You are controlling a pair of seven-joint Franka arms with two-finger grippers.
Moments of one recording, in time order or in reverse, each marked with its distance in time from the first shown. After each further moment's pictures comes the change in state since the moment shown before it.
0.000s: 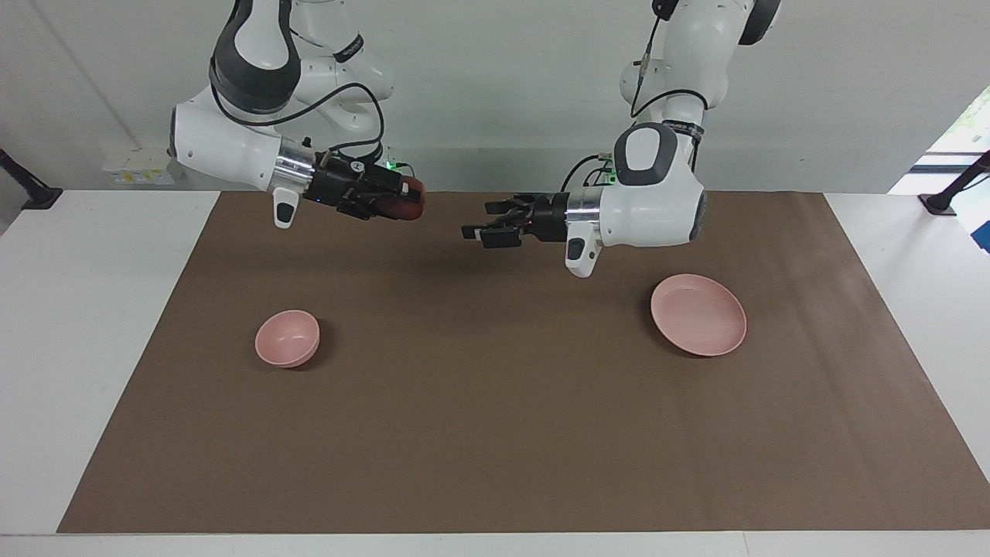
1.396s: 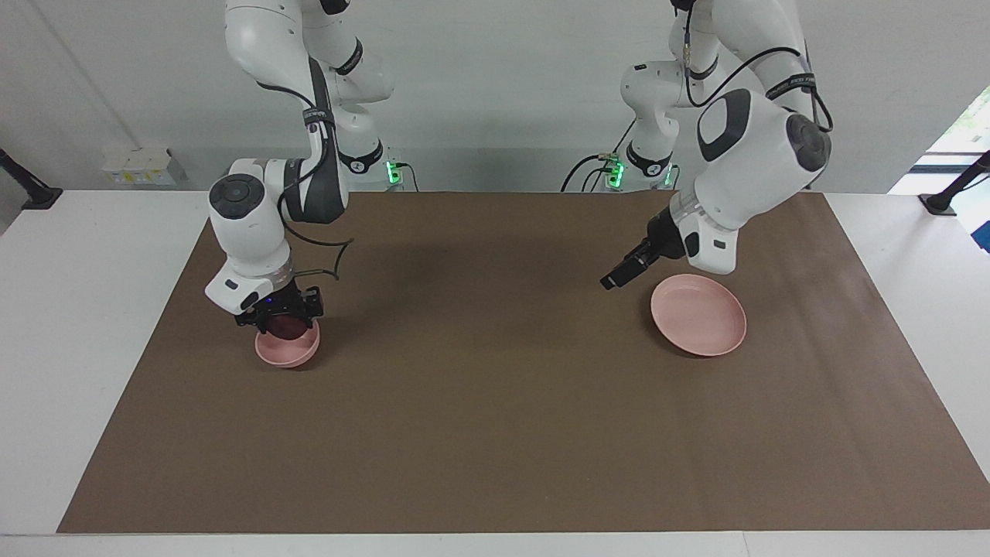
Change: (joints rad) left arm 0.192 -0.144 0.017 0.023 0.749 -0.043 -0.029; right arm -0.007 0.320 -0.002 0.087 -1.048 0.540 -0.064
